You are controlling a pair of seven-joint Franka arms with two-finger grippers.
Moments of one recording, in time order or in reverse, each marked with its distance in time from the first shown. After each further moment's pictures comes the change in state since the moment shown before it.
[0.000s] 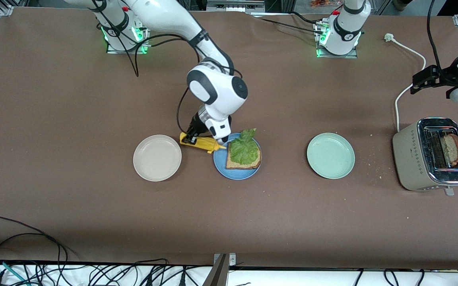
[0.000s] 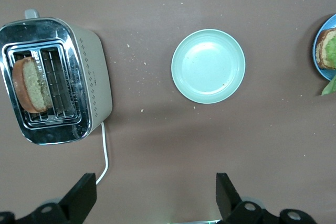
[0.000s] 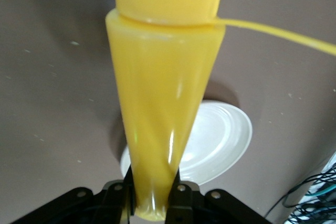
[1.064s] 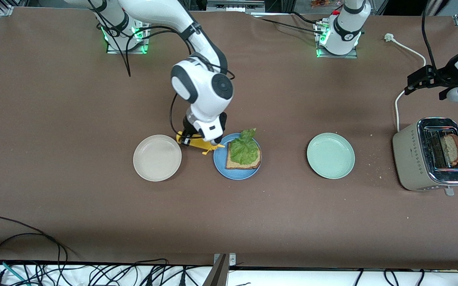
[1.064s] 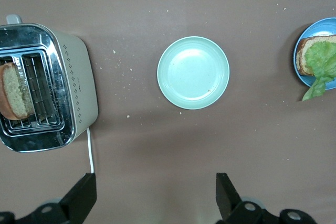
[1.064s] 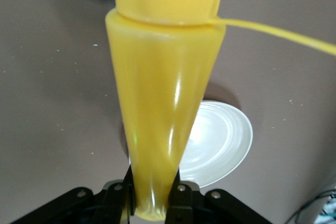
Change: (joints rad) left arm -0.041 -0.002 0.026 0.000 -0.049 0.015 -0.018; right arm 0.084 -0.058 -0.148 -0.018 0.188 0.031 -0.136
